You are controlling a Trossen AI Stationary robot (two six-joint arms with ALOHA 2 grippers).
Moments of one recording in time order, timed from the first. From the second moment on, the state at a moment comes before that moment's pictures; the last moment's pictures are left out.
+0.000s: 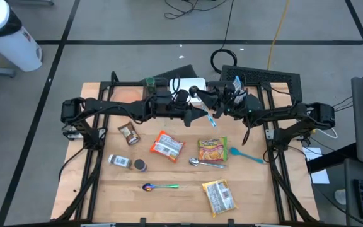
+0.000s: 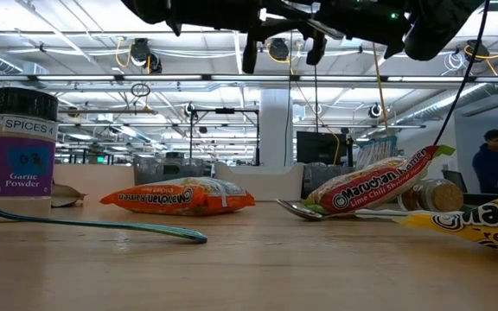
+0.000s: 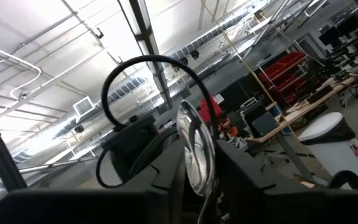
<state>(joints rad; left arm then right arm) 0.16 1.68 1.22 0.40 0.20 -0.72 -0.23 1.39 0.69 1.18 0.02 0.64</state>
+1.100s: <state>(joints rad) 0.23 1.52 1.22 -0.04 0.51 -0.63 -0.51 1.21 0.69 0.93 -0.53 0.70</state>
